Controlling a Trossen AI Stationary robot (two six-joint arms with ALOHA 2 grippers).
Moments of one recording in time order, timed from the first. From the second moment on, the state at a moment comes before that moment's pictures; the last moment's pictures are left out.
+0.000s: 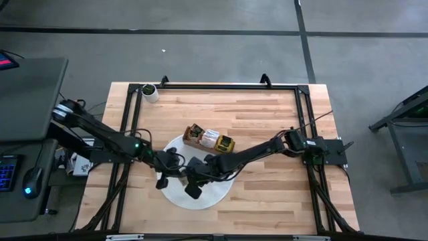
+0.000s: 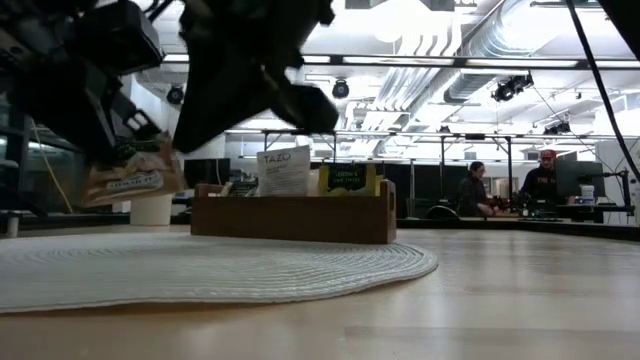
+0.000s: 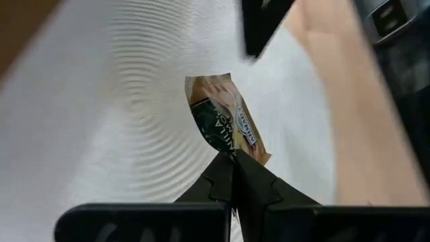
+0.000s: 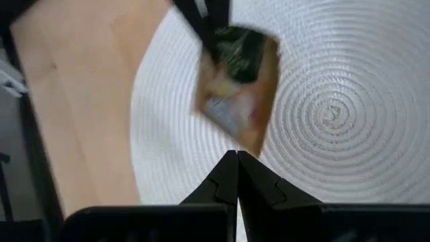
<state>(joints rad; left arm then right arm) -0.41 1.18 0.48 -0.03 0.00 -0.40 0.28 2.30 1.98 -0.65 0.11 0.84</state>
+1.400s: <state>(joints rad) 0.15 1.29 0.83 -0.50 -0.08 0.89 0.36 2.08 1.98 -1.10 0.31 1.05</state>
